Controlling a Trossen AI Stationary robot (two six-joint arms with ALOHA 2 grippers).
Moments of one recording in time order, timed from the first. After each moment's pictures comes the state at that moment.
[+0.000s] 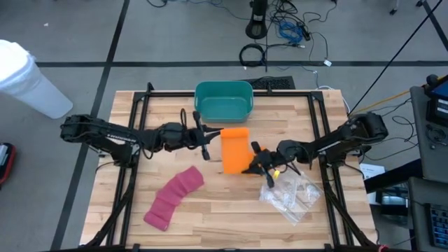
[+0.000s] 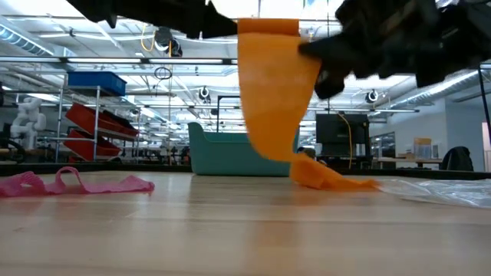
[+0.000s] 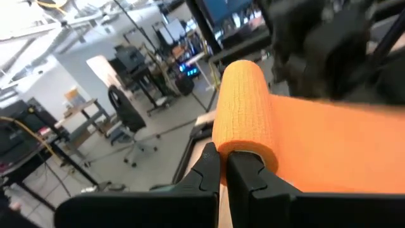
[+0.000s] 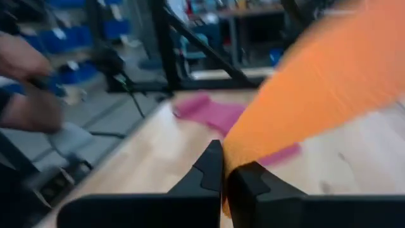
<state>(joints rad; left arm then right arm) 0.01 1.32 0.73 0.55 -0.27 0.53 0.12 1.49 0.42 1.00 -0.22 0.14</state>
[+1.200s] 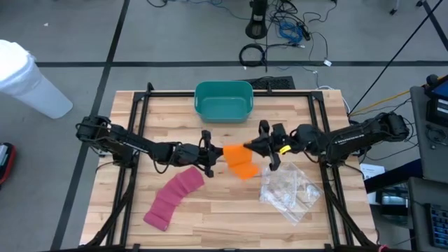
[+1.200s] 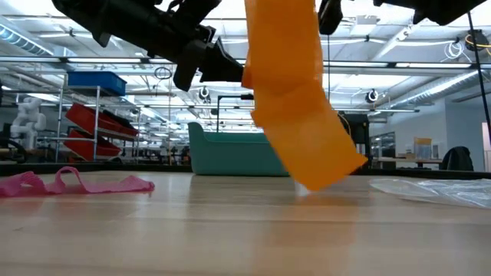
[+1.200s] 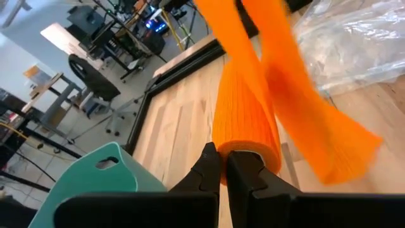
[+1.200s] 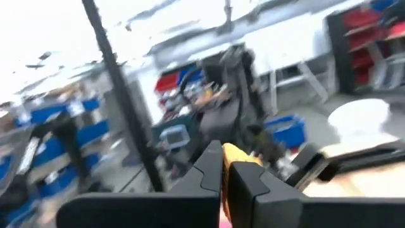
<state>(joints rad) -0.15 1.54 0.73 0.51 -0.40 0.53 0.08 1.18 0.61 0.82 0.01 0.35</state>
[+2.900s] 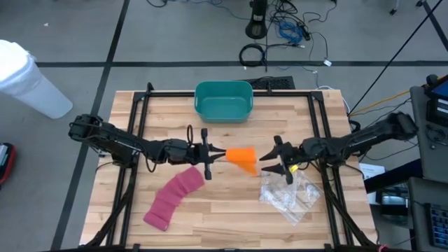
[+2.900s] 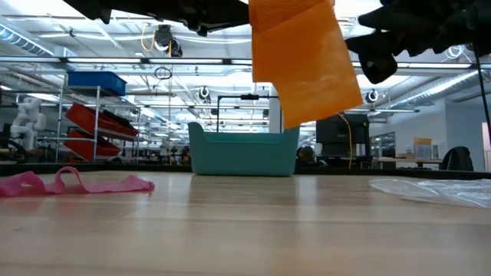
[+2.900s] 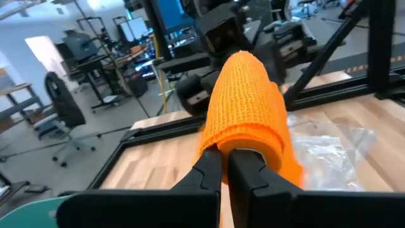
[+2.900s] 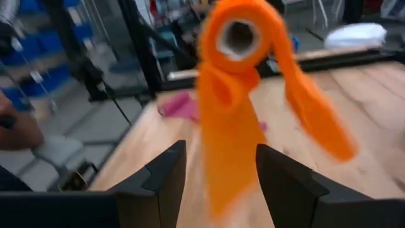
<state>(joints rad) -0.16 1.44 0.75 0.63 -0.28 0.29 0.21 0.93 0.31 0.49 0.03 0.25</state>
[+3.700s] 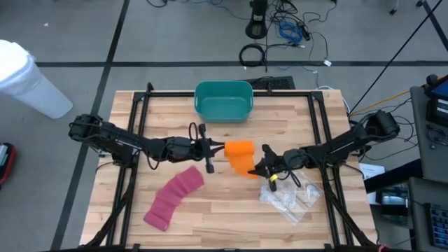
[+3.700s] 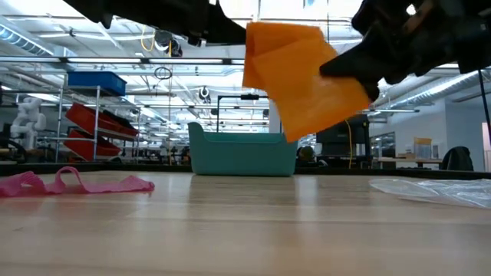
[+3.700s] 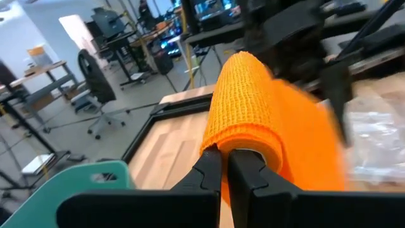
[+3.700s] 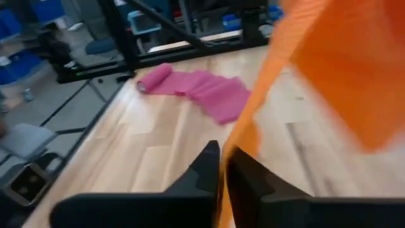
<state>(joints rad) -0.13 1.44 0.75 0.56 -0.38 0.29 0.27 1.32 0.38 0.70 0.12 0.30</state>
